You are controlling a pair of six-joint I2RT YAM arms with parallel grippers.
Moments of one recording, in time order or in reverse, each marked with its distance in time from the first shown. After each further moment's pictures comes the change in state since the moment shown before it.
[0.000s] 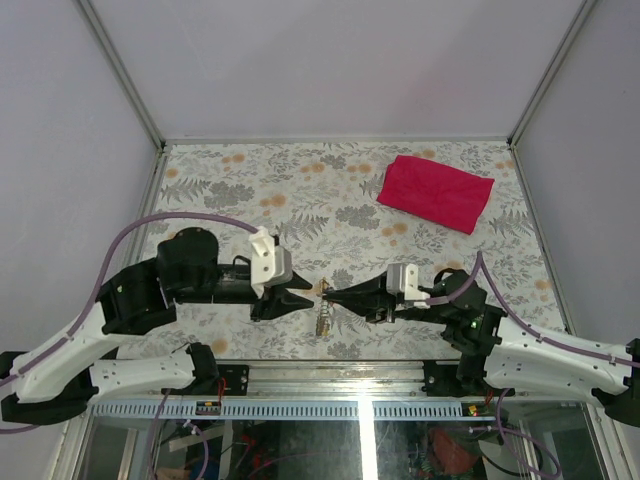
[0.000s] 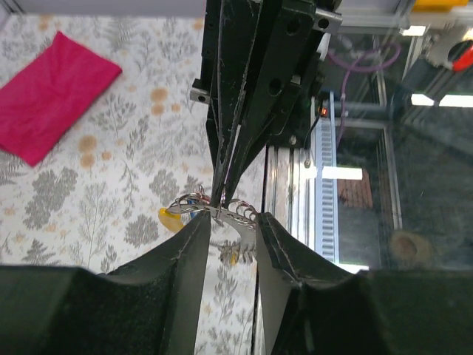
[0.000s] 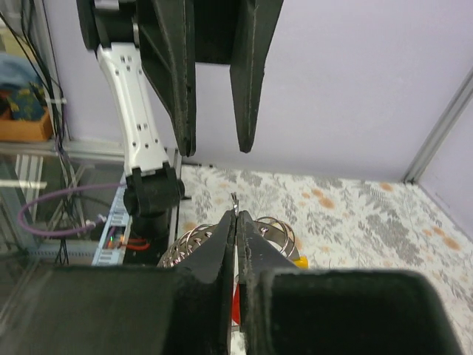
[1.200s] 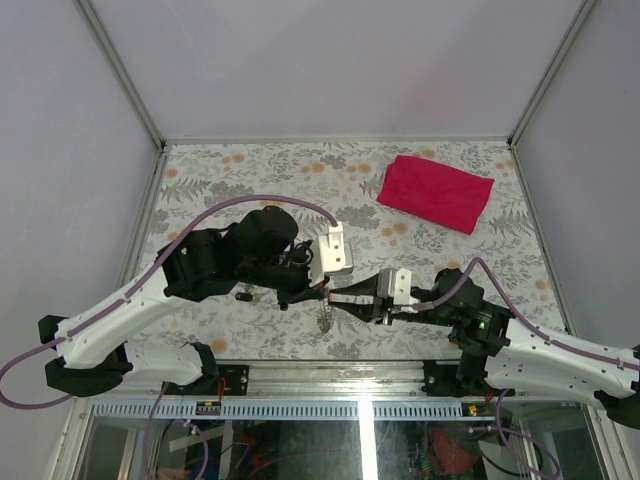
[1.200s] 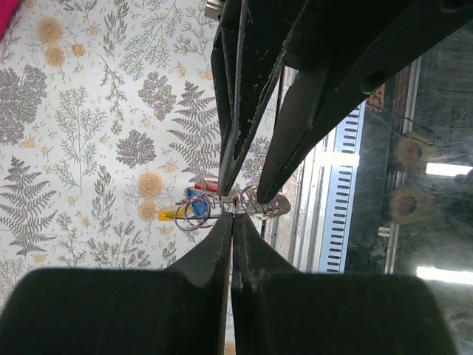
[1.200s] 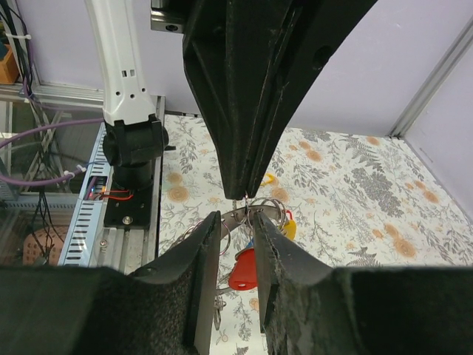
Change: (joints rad) left arm 0.000 0.293 0.215 -0.294 -0.070 0.074; right arm 0.000 -0.050 0.012 -0.186 0.041 -0.080
